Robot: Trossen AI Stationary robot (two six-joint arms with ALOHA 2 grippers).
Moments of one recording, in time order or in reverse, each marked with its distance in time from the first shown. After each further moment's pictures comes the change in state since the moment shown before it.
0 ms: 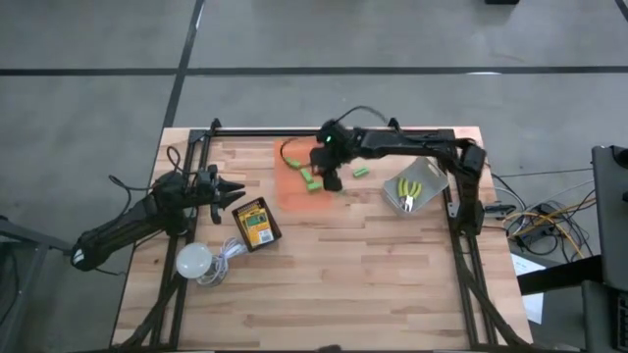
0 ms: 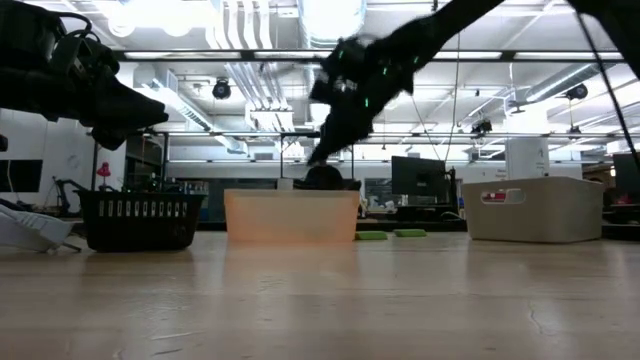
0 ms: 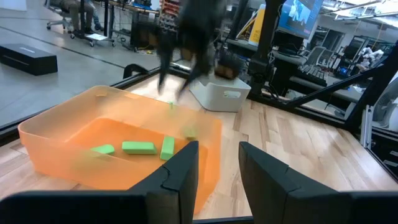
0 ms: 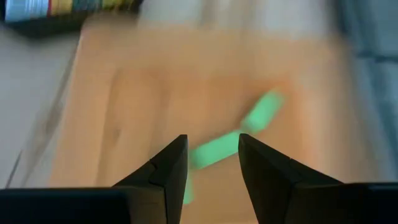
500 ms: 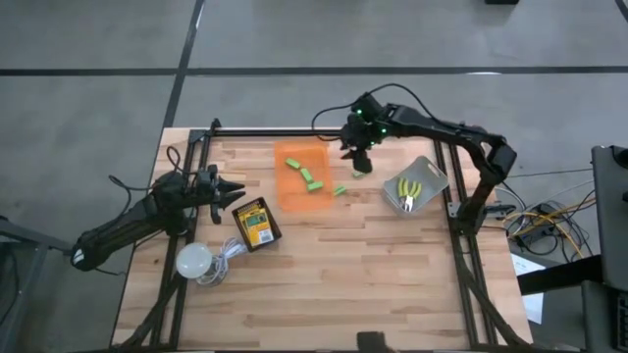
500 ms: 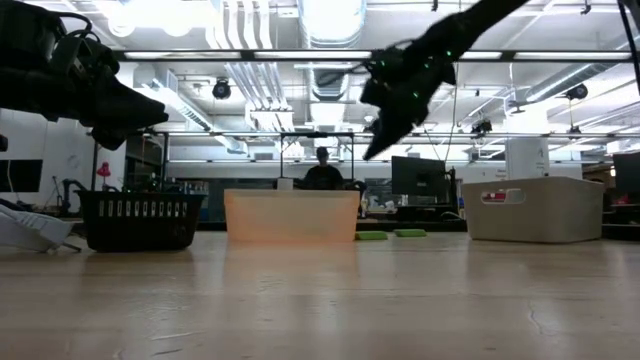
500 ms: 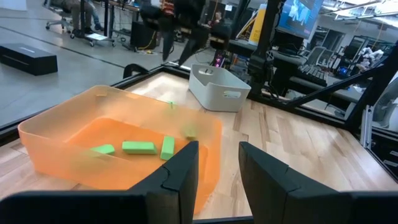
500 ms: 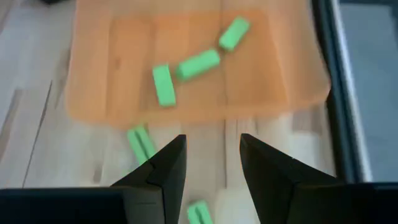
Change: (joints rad) left arm 0.000 0.000 0.000 0.000 0.000 0.000; right arm -0.205 -0.202 -0.084 -0.262 -0.137 -0.089
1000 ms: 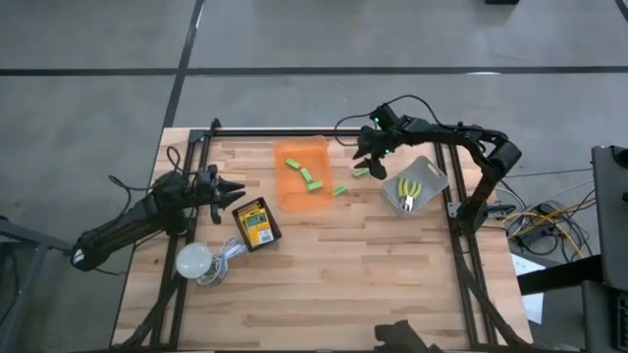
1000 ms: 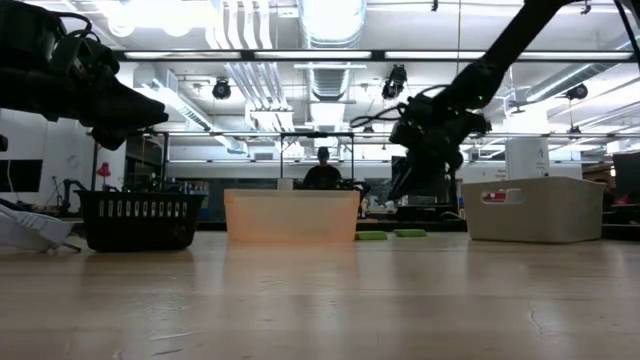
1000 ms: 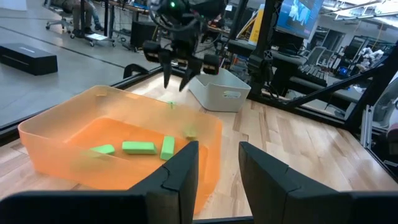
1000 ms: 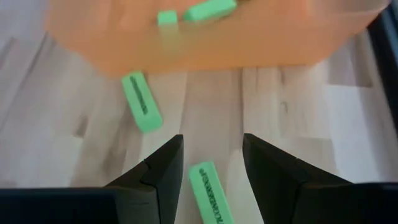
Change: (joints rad) left arm 0.000 0.000 0.000 0.000 0.000 0.000; right arm -0.171 -0.004 -0.346 0.301 -0.210 -0.133
